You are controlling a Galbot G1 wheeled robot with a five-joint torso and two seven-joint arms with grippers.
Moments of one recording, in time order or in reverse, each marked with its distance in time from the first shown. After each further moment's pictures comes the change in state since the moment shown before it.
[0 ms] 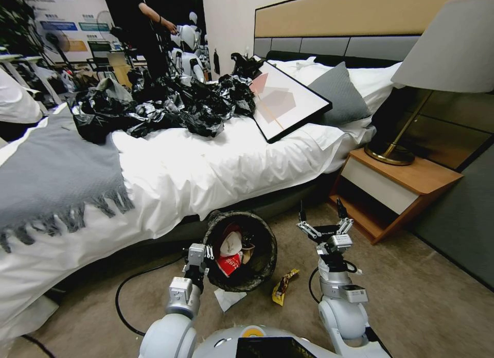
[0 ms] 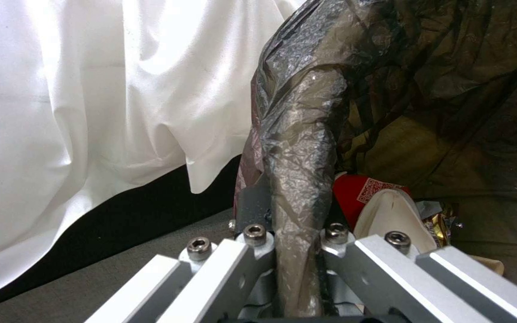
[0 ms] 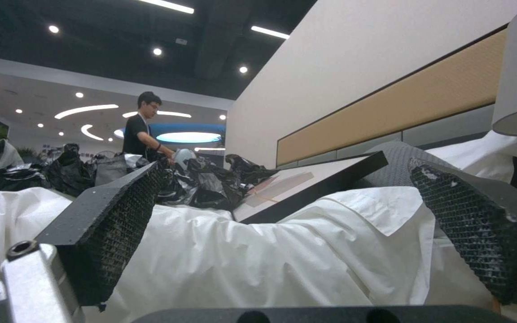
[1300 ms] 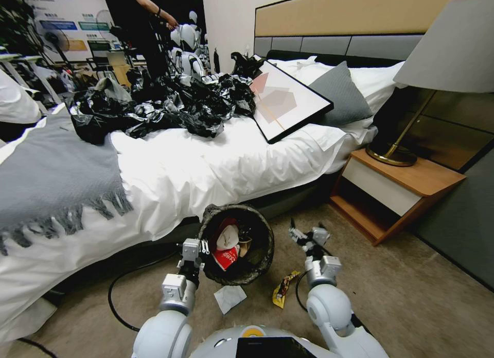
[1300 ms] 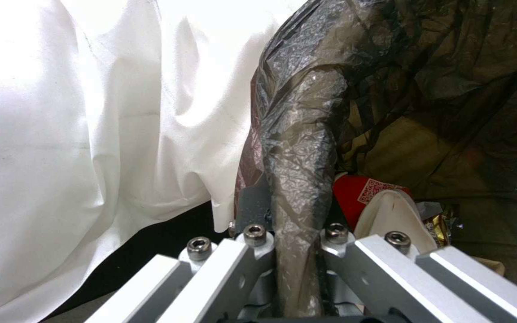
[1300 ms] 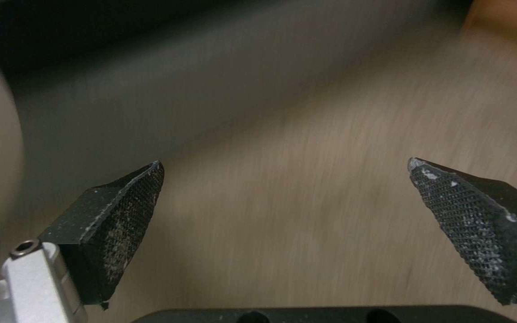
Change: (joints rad) left arm -0.024 0.011 -0.032 -0.039 -0.029 0.005 -0.003; right arm 0.139 -0.211 -0.307 -0.140 0.528 -0.909 0.487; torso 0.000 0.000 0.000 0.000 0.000
